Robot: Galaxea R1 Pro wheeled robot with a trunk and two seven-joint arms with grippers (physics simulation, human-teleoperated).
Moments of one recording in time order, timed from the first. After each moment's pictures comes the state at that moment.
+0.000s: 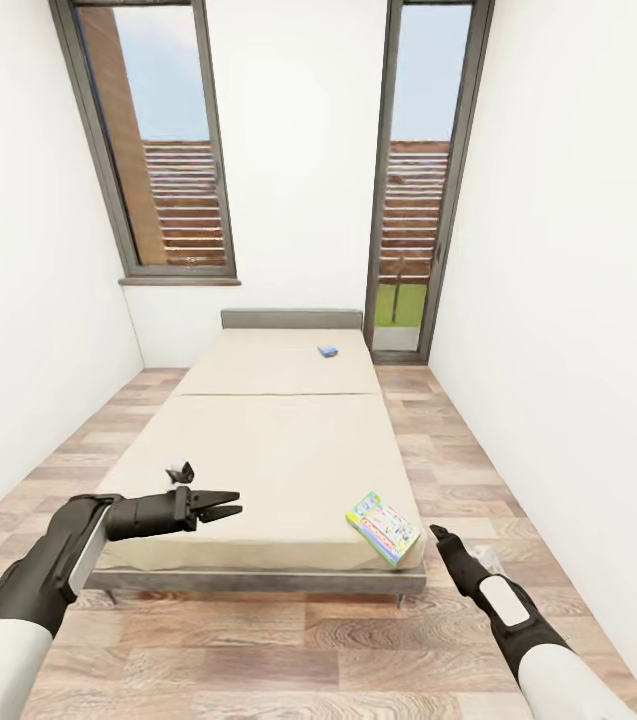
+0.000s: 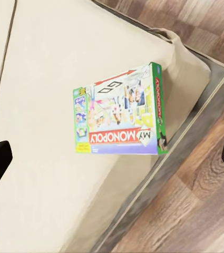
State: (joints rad) left arm -0.62 0.23 0.04 -1.01 0.23 1.04 -1.45; right arm -0.64 -0.02 -0.42 -0.42 -0.75 0.20 0.12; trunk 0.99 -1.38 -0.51
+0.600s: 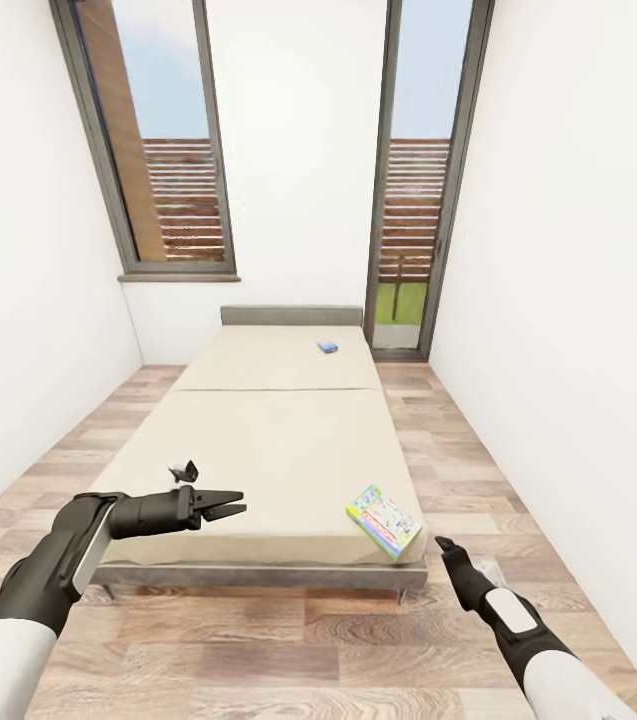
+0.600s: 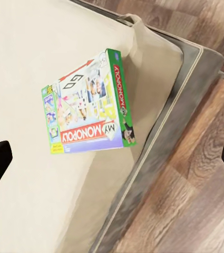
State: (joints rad) left arm -0.62 0.22 0.03 -1.03 0.23 1.04 -1.46; right arm -0.64 -0.03 -0.47 -0.35 -0.79 0.21 0.13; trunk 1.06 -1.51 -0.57
